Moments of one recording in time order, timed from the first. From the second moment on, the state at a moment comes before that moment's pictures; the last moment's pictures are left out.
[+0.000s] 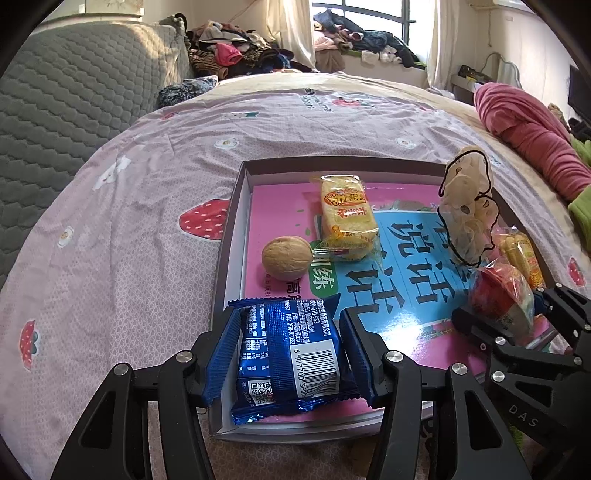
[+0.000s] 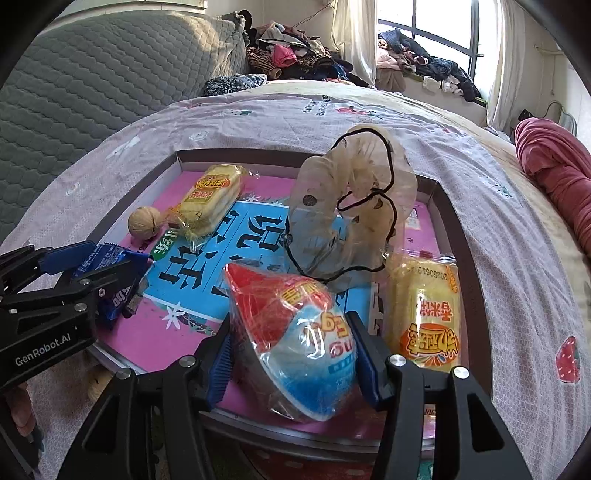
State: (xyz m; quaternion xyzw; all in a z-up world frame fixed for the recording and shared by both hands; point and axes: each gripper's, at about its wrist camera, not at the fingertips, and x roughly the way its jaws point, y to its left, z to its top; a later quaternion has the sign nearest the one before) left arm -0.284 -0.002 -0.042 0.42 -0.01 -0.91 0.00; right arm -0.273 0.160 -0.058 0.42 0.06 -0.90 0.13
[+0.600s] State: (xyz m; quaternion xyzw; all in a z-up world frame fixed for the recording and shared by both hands) left arm -0.277 -0.004 -0.027 0.42 0.00 -0.91 -0.01; right arm -0.270 0.157 -0.050 0.41 0.08 -0.90 0.12
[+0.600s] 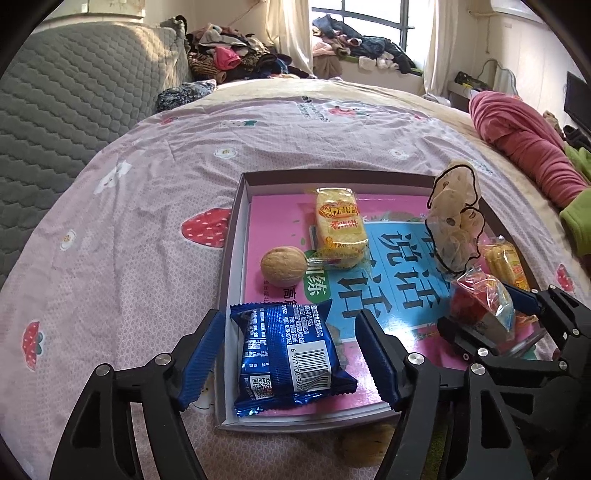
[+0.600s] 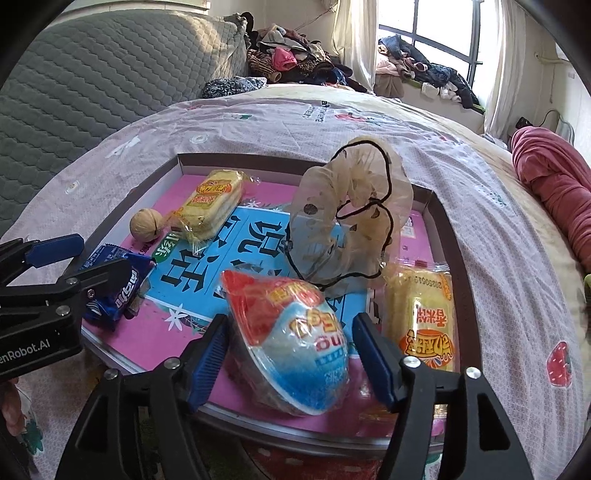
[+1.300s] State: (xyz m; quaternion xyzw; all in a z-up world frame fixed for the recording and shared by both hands) left arm -0.265 -0.007 -0.006 0.40 0.01 -0.91 -0.02; right arm -0.253 0.161 -0.013 0.36 0.09 -0.92 0.09
